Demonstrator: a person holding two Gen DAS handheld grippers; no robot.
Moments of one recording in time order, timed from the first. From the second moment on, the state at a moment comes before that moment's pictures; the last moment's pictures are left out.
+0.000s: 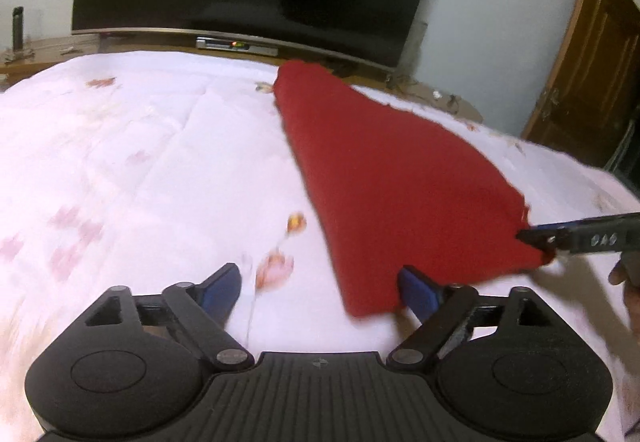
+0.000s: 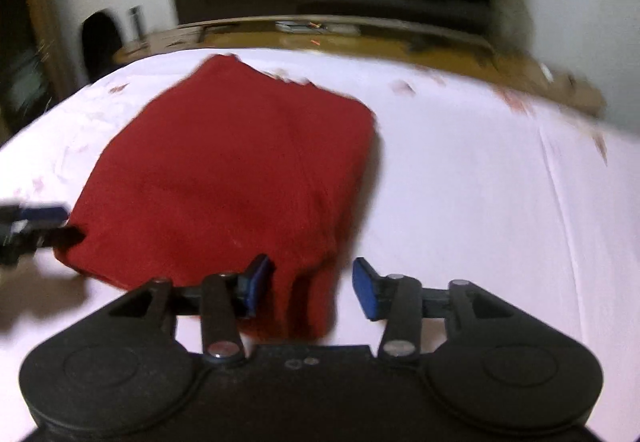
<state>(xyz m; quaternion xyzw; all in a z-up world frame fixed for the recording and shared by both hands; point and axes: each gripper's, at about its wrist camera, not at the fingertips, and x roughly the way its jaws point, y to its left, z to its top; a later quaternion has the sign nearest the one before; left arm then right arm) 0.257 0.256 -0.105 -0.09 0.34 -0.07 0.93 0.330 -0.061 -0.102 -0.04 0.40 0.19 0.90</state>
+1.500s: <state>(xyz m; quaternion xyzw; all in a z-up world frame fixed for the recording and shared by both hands) 0.000 0.104 0.049 -0.04 0.25 -0.01 0.97 0.054 -0.130 0.025 -0.01 0.27 0.21 0.94</state>
